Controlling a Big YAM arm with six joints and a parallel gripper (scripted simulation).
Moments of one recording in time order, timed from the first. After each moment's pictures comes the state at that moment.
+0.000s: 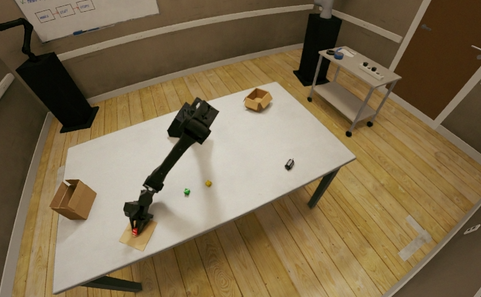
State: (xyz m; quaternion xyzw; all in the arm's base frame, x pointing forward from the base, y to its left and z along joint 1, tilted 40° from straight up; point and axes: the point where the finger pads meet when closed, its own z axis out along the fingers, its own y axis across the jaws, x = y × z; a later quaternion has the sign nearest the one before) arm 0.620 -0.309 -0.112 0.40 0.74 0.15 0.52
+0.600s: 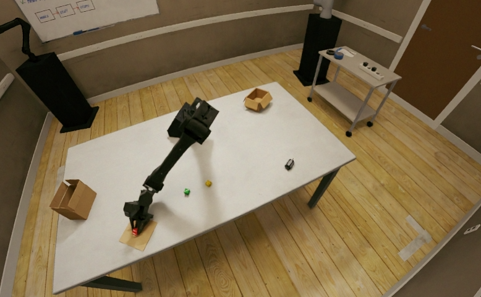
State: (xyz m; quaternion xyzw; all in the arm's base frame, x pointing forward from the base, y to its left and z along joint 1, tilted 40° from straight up) arm 0.620 -0.309 -0.112 0.40 0.74 0.15 0.52
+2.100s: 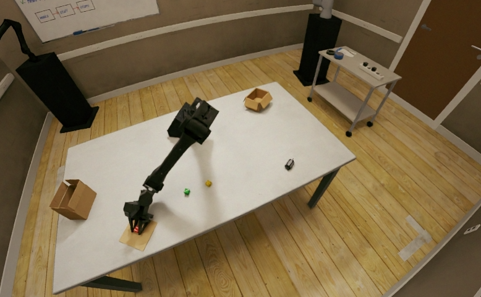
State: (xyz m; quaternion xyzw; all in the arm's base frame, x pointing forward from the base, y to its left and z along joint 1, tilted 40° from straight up) arm 0.620 -0.309 -0.111 0.40 0.74 0.15 0.52
